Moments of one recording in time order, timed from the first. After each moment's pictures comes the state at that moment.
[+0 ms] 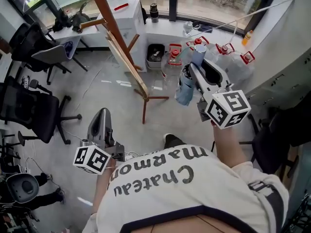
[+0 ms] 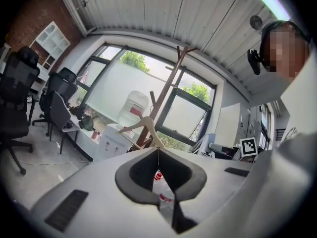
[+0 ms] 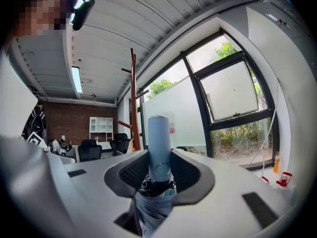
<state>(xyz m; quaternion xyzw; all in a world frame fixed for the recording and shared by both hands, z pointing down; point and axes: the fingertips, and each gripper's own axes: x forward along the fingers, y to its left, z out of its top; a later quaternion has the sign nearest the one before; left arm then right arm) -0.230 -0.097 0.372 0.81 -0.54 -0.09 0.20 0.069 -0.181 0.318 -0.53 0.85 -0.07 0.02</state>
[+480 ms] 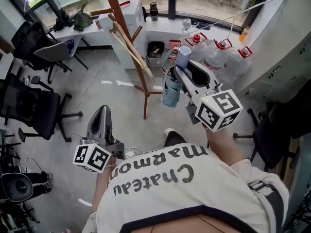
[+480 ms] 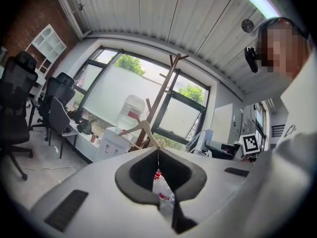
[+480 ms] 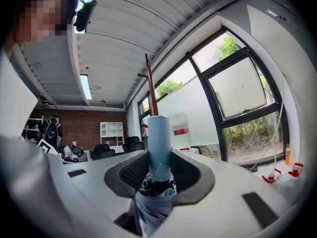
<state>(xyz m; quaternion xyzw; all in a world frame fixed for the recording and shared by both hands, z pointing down) -0.249 -0.043 0.362 0.82 -0.53 -0.10 0.18 0.000 -0.109 0.310 -0.48 0.87 -0.08 0.04</state>
